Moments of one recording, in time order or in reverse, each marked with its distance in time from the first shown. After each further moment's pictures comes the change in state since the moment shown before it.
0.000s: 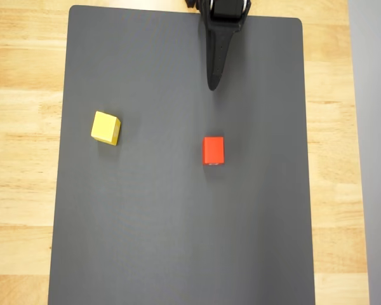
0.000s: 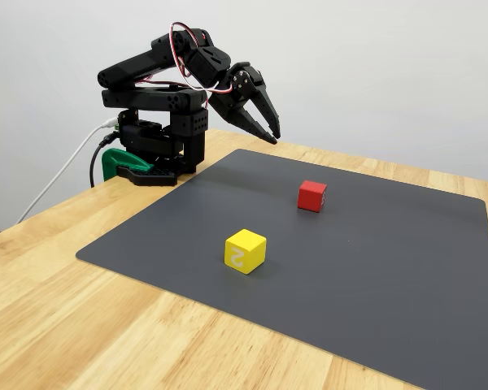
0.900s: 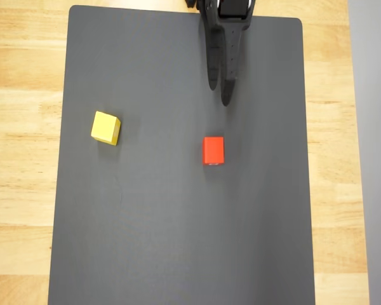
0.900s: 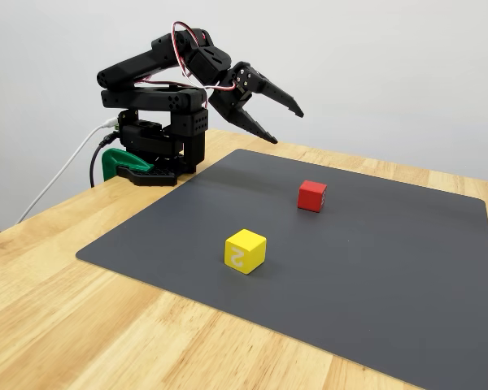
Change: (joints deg) arm -1.1 0.0 0.0 0.0 -9.0
